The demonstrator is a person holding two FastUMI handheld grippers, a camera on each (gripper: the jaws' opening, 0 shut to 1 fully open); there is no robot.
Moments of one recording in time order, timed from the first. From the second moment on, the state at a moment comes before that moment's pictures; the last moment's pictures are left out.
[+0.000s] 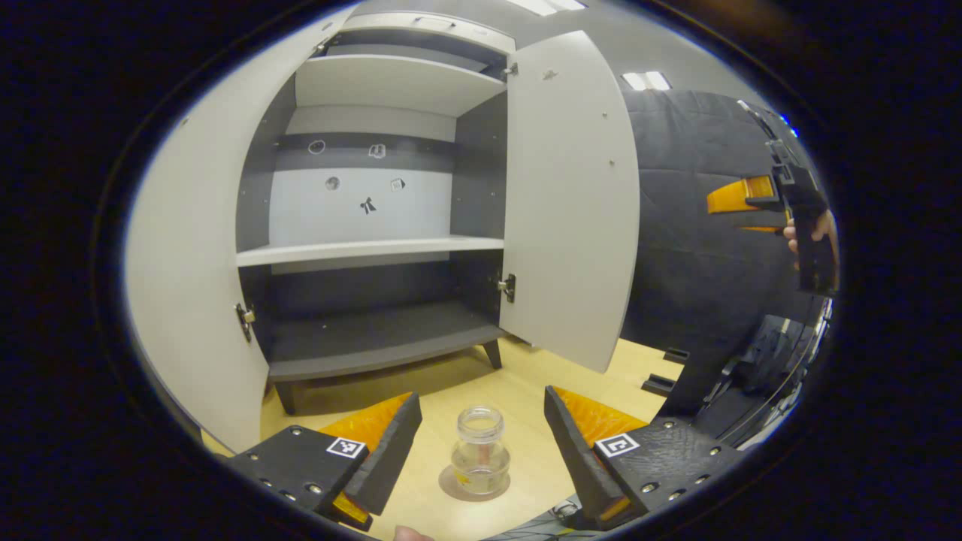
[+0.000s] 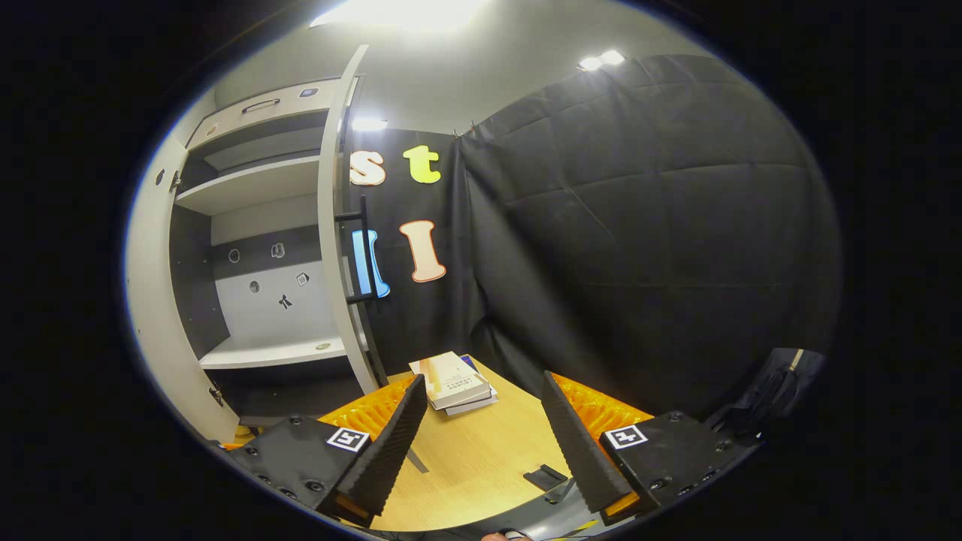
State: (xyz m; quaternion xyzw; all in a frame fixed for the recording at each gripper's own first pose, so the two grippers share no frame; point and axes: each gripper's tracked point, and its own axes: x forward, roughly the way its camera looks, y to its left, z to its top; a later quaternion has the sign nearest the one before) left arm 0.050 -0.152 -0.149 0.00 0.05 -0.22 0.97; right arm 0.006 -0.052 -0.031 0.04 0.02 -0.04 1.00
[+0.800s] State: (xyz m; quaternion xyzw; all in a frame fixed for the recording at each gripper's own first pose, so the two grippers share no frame) left arm 0.023 -0.023 0.032 -0.08 0.02 0.08 0.99; right arm 0.109 -0.023 0.044 -0.03 -0.02 0.12 0.99
